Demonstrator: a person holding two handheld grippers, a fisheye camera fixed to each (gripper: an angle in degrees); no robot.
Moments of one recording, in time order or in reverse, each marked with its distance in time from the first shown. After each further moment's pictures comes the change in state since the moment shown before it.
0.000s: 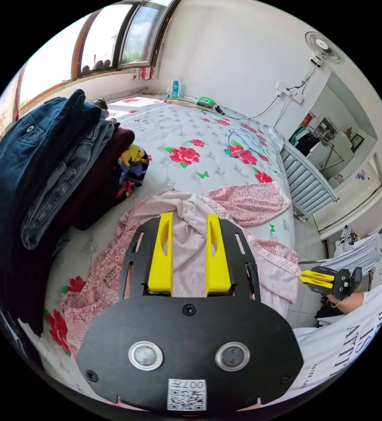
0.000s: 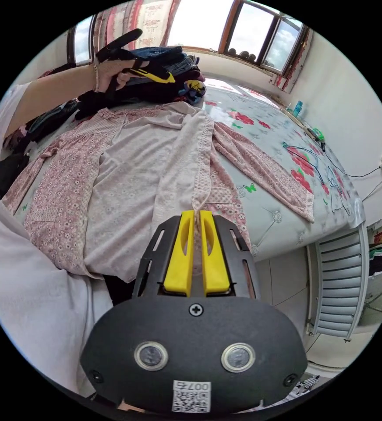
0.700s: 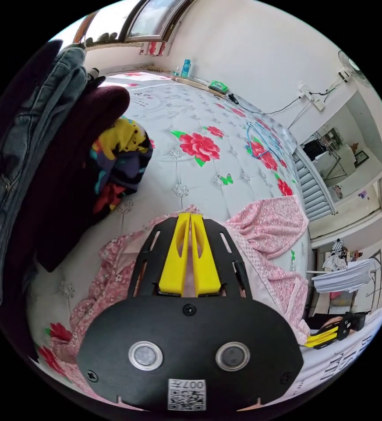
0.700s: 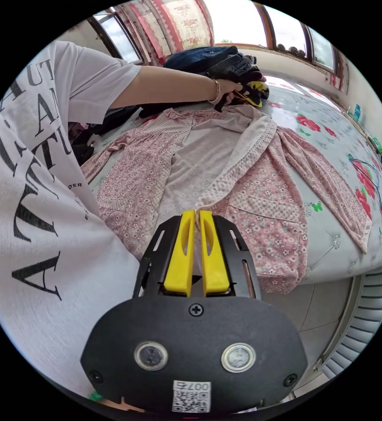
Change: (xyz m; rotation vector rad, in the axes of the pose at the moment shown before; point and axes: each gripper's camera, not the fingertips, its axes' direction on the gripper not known) left arm -0.081 0.028 0.119 -0.039 0.060 -0.139; right arm 0.002 -0.018 -0.024 -0.054 -0.418 -0.138
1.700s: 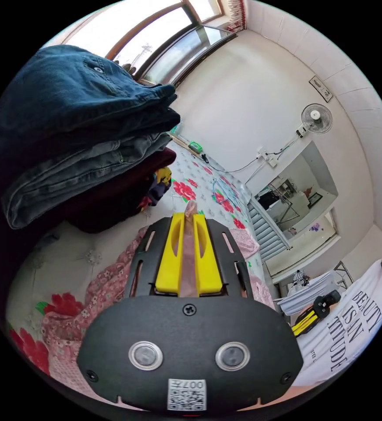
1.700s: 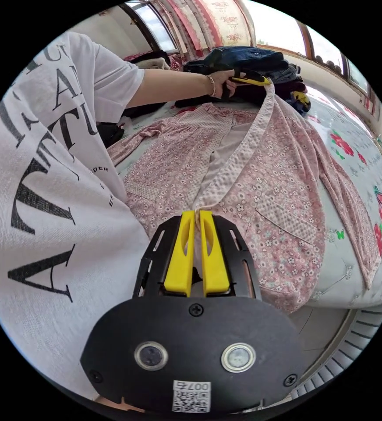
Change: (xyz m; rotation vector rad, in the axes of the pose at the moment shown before) left arm -0.151 0.120 -0.174 0.337 0.284 -0.094; right arm -0.022 -0.036 0.003 -0.067 -0.142 -0.202
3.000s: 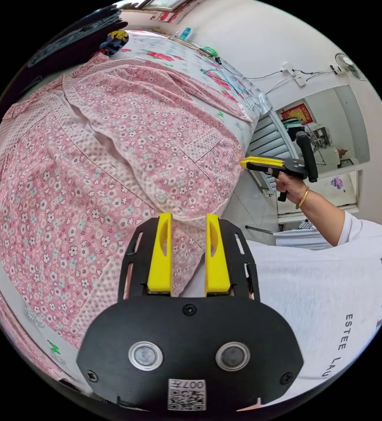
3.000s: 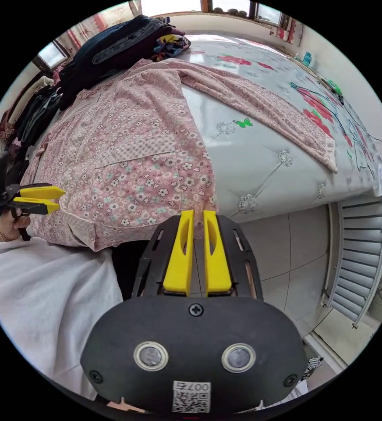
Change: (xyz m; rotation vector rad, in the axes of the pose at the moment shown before) left arm 0.286 0.204 0.062 -0.587 -0.185 -0.108; right arm 0.129 0.041 0.025 -0.151 0.335 0.516
